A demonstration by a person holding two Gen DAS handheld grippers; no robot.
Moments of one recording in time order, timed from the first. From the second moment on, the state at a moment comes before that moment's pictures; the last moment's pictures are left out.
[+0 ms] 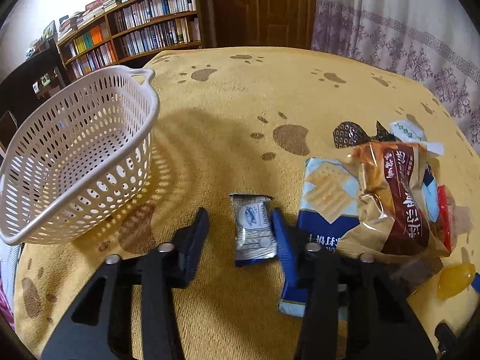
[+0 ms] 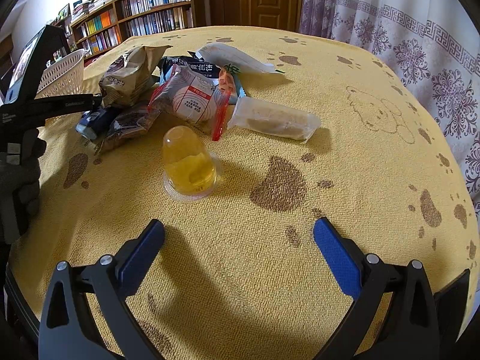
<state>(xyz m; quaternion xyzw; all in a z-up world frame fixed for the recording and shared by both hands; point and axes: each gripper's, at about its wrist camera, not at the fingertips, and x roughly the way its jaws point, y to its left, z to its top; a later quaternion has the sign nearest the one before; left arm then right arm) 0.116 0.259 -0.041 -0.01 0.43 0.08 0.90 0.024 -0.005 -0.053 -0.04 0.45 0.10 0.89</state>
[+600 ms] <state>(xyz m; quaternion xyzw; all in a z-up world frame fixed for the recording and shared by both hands) 0.052 0.261 0.010 -0.01 0.33 0.03 0.94 0.025 -0.006 -0.051 -0.04 0.44 0.11 0.89</state>
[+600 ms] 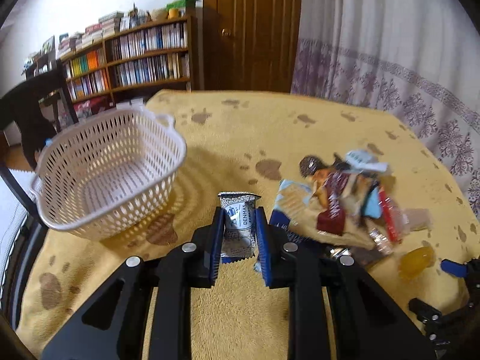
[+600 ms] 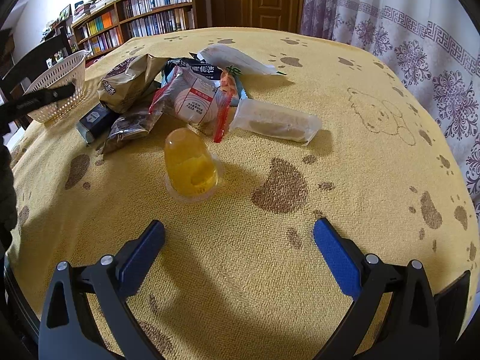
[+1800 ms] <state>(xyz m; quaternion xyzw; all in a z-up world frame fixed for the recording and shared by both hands) 0.039 0.367 0.065 -0.10 0.26 0.13 0.95 0.046 0.015 -0.030 0.01 0.39 0.14 0.91</state>
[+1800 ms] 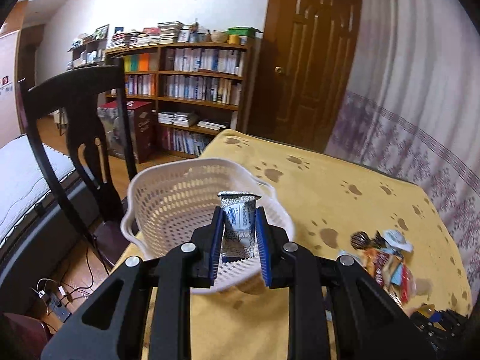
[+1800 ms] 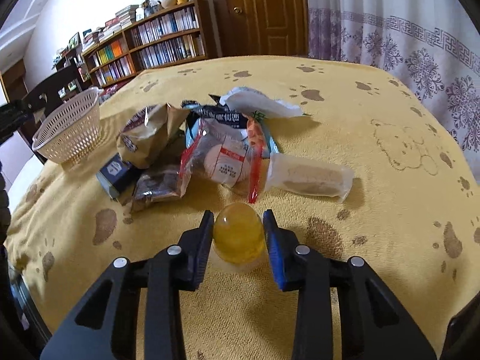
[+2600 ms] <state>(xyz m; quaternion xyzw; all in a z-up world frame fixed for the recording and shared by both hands) 0.009 0.389 0.094 -0.10 0.19 0.23 0.95 0.034 0.069 0.037 0.03 0.34 0.24 0.91</state>
